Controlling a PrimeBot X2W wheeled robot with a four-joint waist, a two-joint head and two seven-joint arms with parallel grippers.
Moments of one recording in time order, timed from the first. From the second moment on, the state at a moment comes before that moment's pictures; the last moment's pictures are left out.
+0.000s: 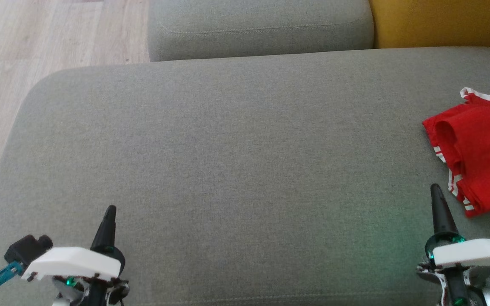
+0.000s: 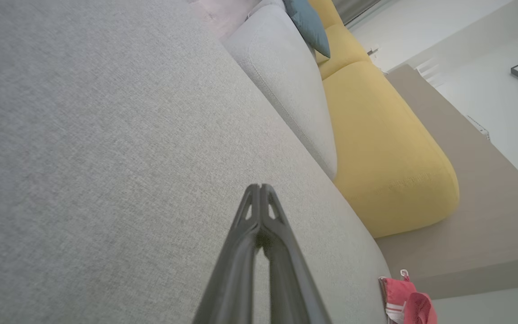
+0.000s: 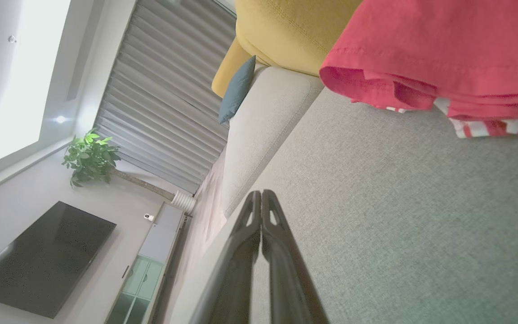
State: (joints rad) left arm 0.03 0.15 -0.14 0.19 -1.06 0.02 -0.03; right arm 0.06 -0.05 -0.05 0.13 1.01 0.12 0.05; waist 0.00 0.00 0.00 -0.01
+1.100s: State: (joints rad) left arm -0.01 0.09 -0.03 0.24 -1.41 -0.06 0.04; right arm -0.01 -0.06 -0.08 0.22 1.39 0.12 0.07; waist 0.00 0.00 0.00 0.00
